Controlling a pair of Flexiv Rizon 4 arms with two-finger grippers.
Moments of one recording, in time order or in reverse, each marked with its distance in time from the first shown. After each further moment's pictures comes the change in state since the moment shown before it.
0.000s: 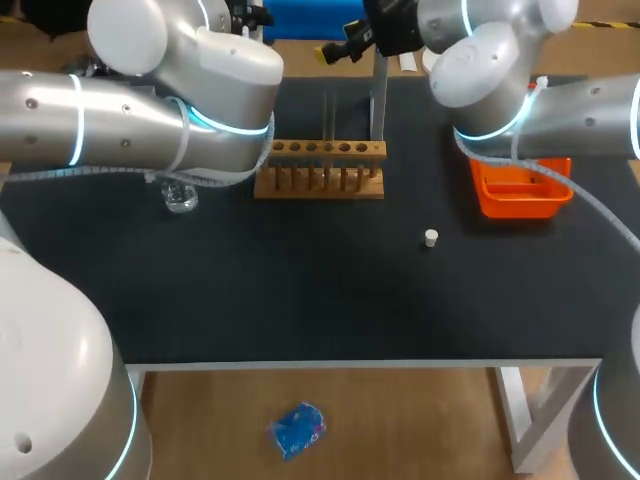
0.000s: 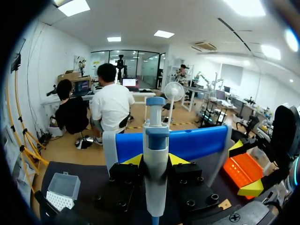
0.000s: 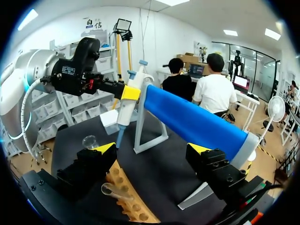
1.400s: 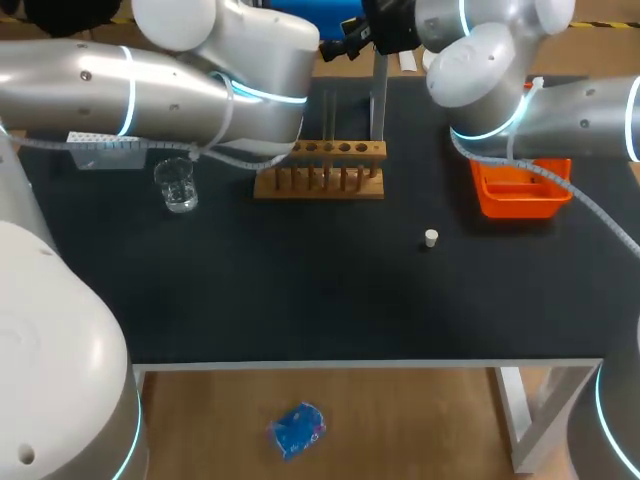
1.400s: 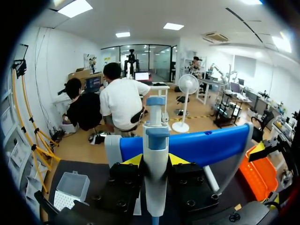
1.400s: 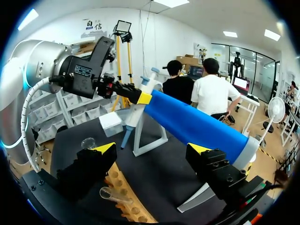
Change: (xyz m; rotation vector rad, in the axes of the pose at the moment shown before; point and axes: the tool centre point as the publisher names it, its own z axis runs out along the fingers) left arm -0.014 -0.001 0.028 -0.071 -0.148 0.016; right arm 0.000 0.003 0.004 -0.012 0.000 -0.003
